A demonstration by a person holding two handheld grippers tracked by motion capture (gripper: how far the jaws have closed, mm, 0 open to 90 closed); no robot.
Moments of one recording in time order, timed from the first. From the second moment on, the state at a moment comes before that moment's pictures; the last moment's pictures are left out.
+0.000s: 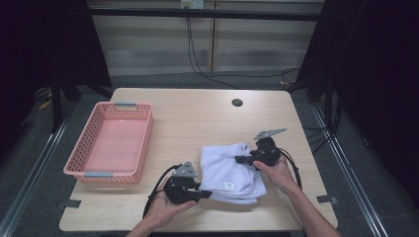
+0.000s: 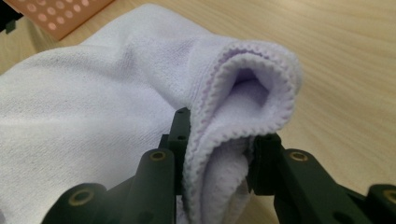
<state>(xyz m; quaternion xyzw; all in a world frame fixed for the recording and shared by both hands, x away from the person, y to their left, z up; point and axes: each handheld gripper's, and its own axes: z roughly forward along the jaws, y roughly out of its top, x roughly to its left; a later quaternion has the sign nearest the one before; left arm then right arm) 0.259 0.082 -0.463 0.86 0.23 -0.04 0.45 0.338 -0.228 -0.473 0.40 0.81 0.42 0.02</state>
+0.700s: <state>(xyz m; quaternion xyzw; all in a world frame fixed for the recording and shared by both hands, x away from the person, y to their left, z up) 0.278 0.094 -0.436 0.85 0.24 -0.03 0.47 0.352 -0.232 -0.440 0.39 0.80 0.45 0.03</state>
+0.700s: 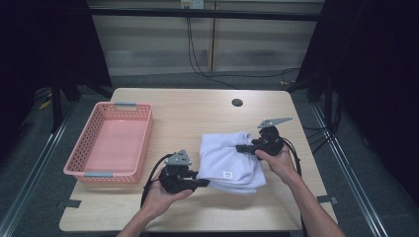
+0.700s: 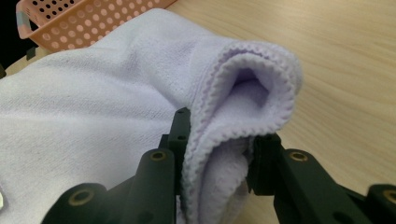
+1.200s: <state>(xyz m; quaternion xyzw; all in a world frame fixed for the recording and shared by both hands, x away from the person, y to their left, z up) 0.288 0.120 -0.410 0.83 0.25 -0.01 0.50 0.372 -0.207 -0.409 0.37 0.81 0.46 0.04</state>
